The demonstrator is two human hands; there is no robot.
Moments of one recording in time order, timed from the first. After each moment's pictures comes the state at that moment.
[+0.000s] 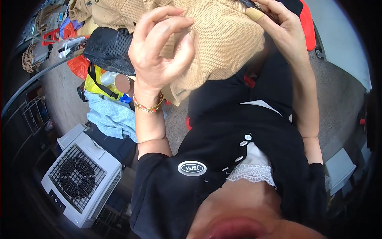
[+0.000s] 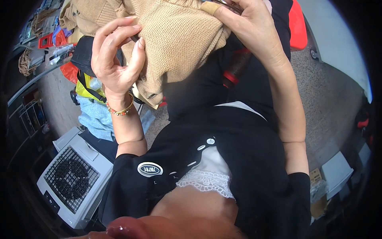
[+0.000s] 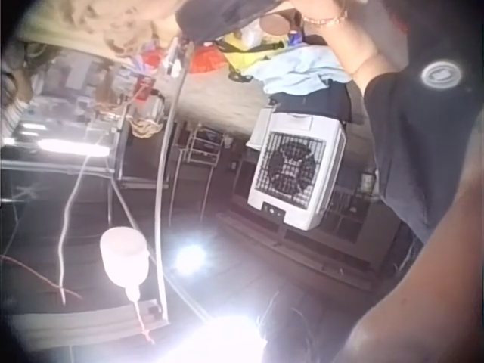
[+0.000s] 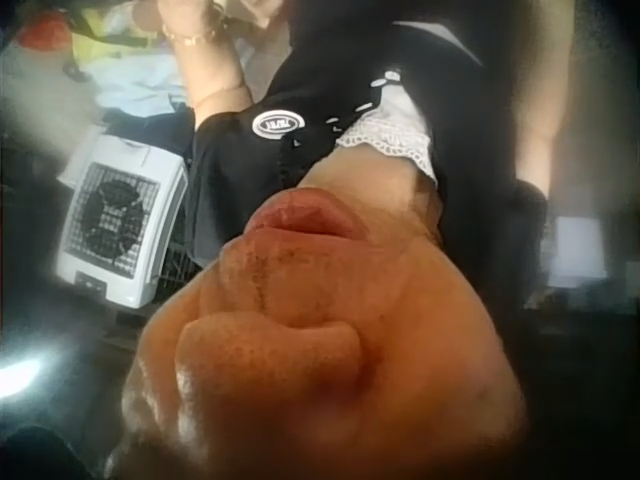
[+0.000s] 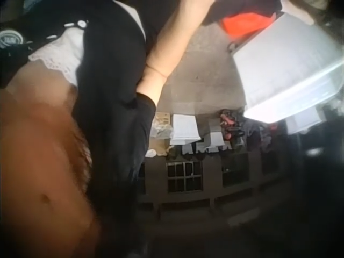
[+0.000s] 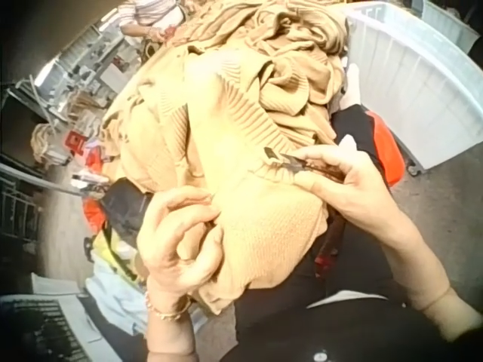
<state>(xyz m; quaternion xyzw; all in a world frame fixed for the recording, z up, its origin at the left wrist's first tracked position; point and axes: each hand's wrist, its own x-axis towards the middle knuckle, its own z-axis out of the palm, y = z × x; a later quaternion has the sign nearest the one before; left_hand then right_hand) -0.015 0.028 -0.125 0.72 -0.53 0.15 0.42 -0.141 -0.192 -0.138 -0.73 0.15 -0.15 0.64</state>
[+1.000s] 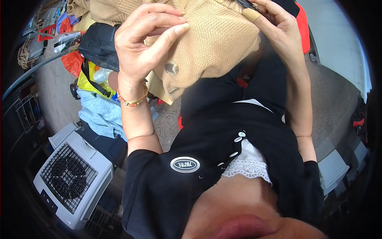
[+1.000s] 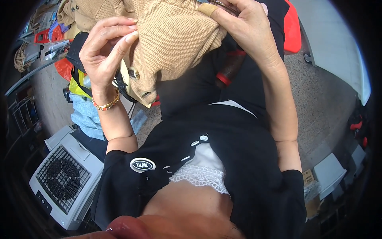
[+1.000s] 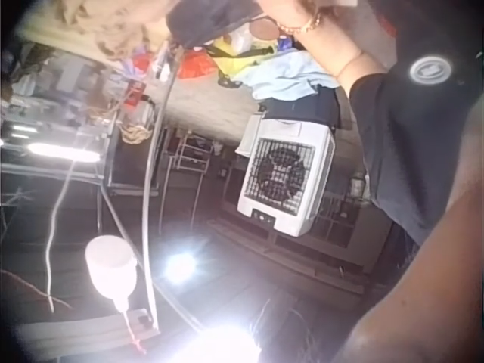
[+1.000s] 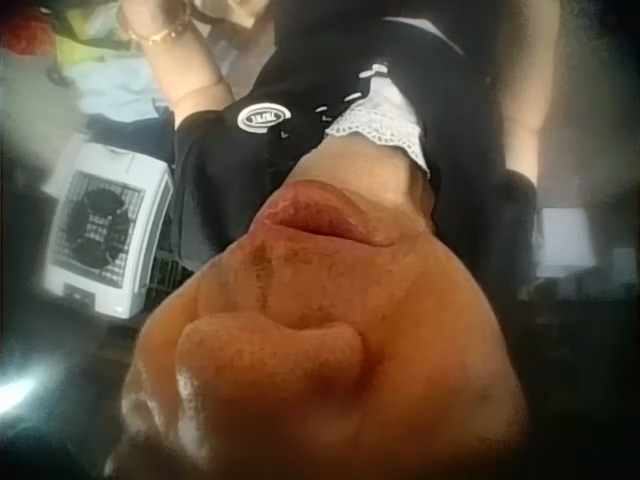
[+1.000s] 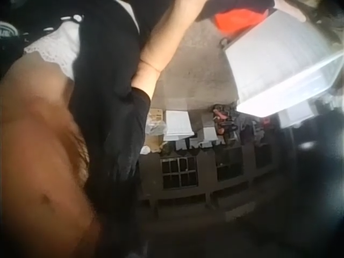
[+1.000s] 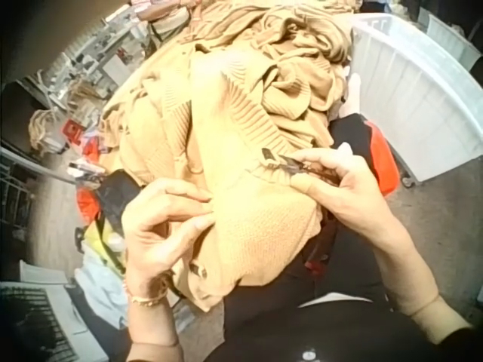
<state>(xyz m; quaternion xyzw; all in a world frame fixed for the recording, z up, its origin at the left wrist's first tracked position) 0.001 0.037 -0.116 0.69 -0.51 -0.06 0.51 -0.141 -0.192 -0.134 -0.72 0.14 -0.16 0.66</state>
